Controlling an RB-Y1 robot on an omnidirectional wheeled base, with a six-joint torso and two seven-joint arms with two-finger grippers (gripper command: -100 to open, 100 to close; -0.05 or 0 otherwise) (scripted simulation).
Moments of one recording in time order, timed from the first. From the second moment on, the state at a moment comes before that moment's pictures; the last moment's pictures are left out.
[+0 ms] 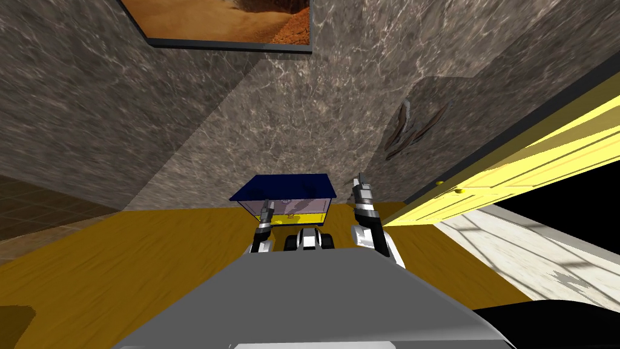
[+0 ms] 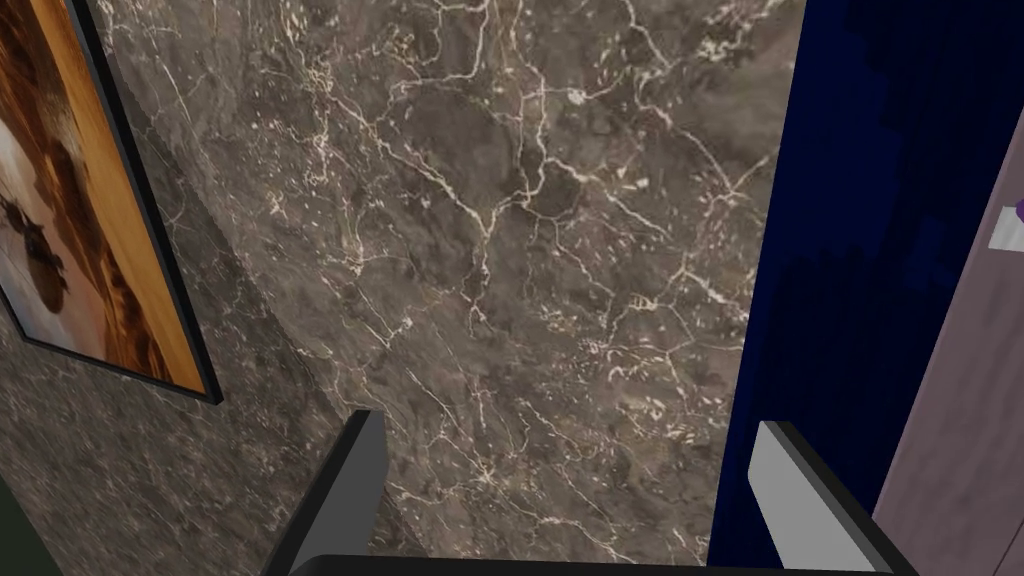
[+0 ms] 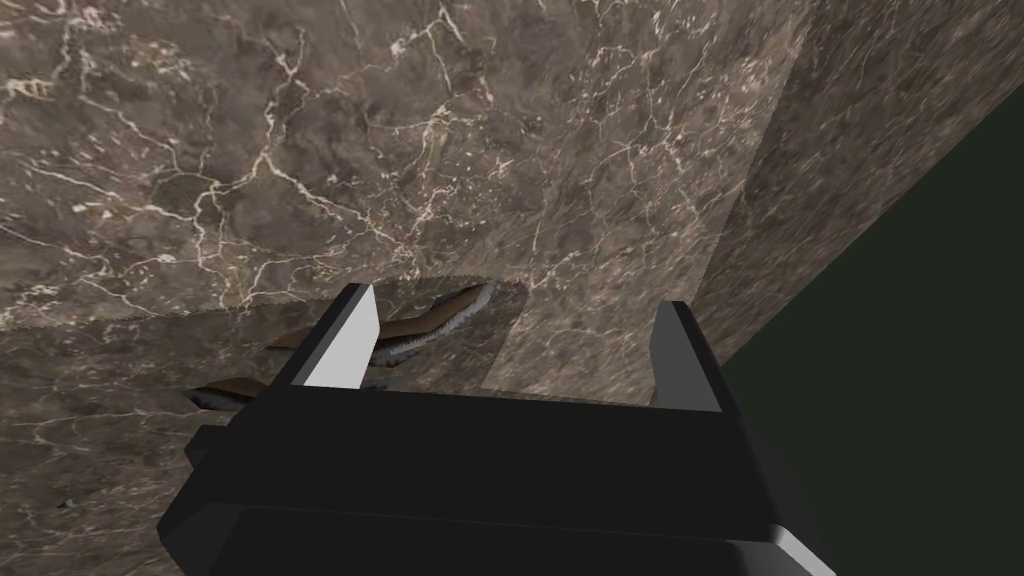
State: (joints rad) left arm 0.20 0.15 0.00 -1.14 0.09 -1.02 0.06; right arm 0.49 0.03 -0.02 -2.25 0.12 -0.36 0.10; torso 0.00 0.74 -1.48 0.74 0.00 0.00
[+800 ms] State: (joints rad) left arm 0.14 0.13 0.00 -0.90 0.09 -1.12 0.05; right arm 0.49 0.03 -0.02 -2.25 0.12 -0.36 0.10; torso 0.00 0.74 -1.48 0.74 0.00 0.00
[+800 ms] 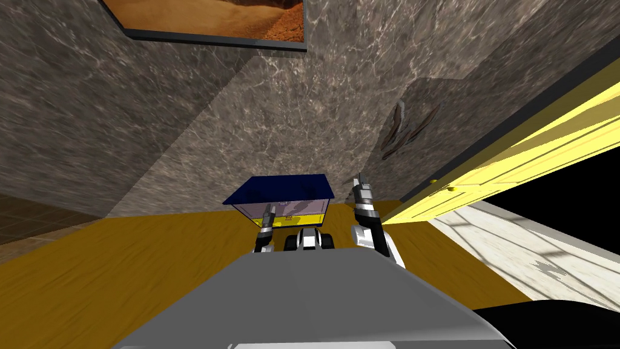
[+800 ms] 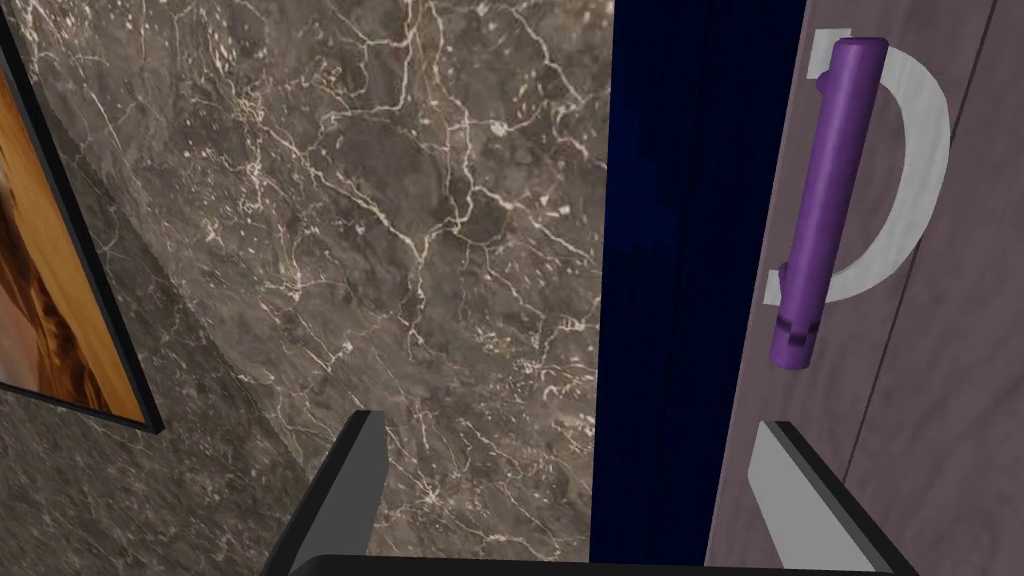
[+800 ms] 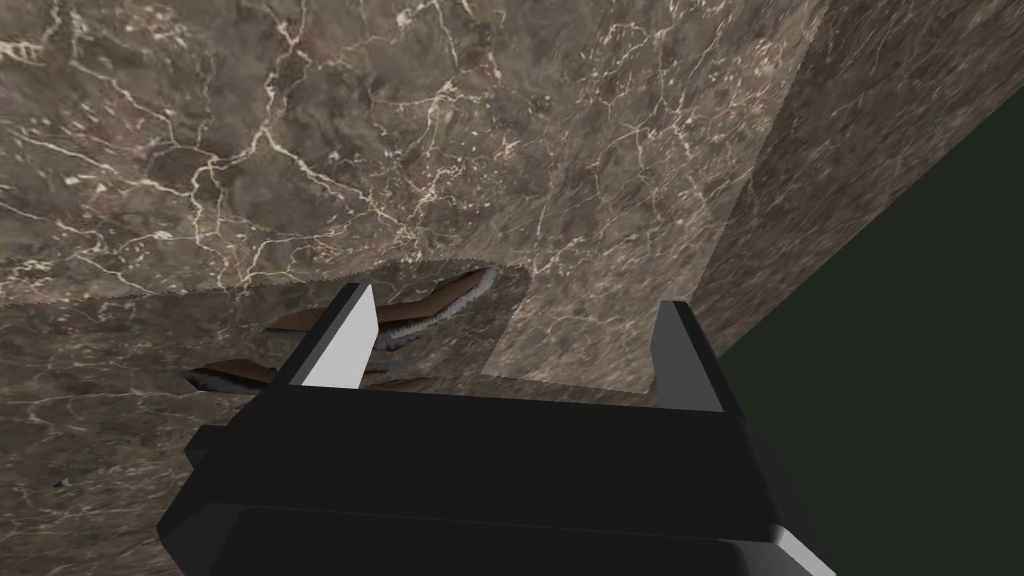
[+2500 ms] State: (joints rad) left arm 0.01 0.09 0.02 -0.54 0.09 -1.24 0.04; right arm 0.49 0.03 -0.02 -2.25 0.12 -0.36 0.10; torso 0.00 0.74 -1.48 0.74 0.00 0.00
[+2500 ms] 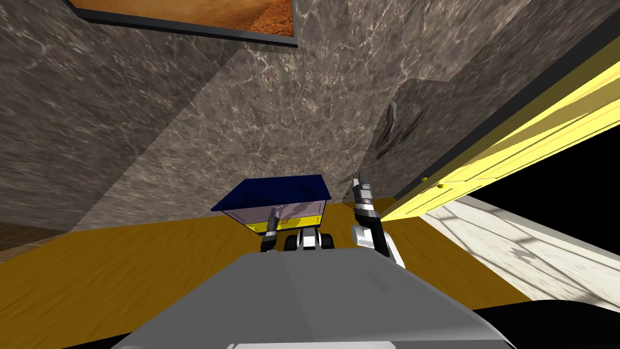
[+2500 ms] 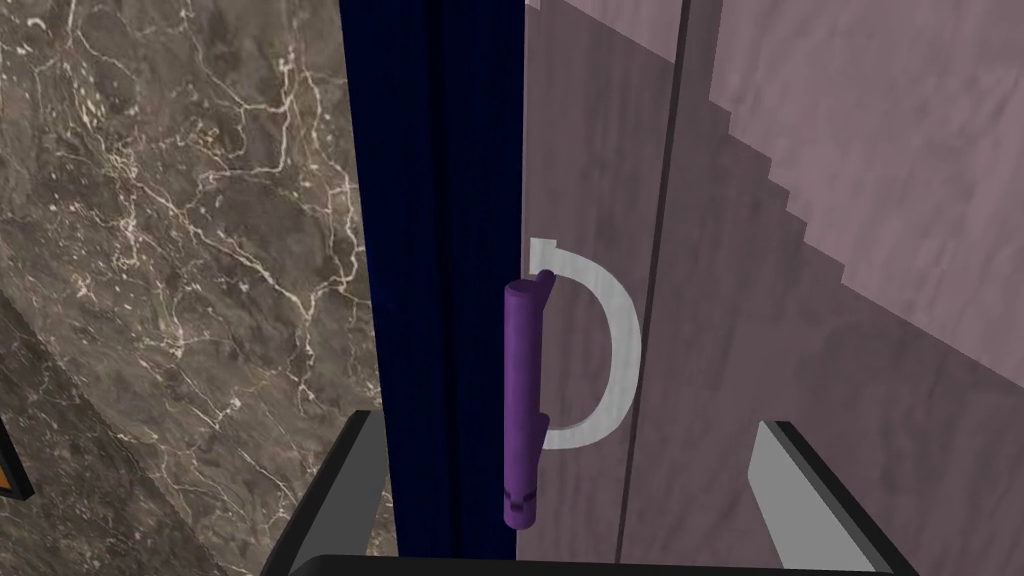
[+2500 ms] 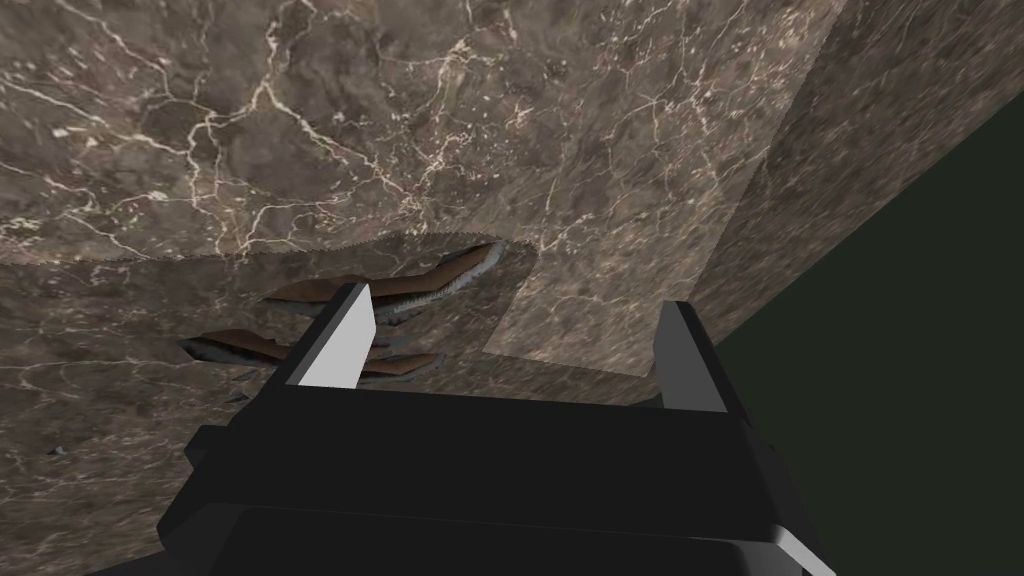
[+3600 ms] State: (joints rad) left arm 0.01 0.09 0.01 -0.57 0.08 -1.23 0.05; right arm 0.49 0.03 -0.02 -2.25 0.12 -0.36 0.10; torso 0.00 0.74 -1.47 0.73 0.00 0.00
